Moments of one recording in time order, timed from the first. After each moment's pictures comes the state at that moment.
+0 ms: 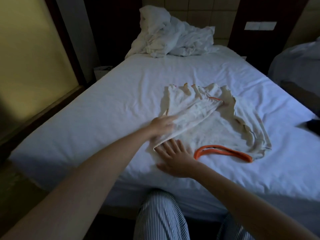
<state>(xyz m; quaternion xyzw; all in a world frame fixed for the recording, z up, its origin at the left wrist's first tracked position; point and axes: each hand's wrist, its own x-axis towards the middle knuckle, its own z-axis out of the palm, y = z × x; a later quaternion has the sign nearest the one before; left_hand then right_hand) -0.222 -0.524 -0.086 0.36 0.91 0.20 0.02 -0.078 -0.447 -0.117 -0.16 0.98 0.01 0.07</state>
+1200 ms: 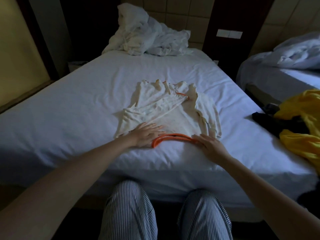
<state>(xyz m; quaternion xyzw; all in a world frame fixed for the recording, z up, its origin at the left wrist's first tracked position) -0.144 -0.496 -0.115 0.49 0.87 0.01 0.07 0.024 -0.252 -0.108 0.04 0.99 -0.12 -0.10</state>
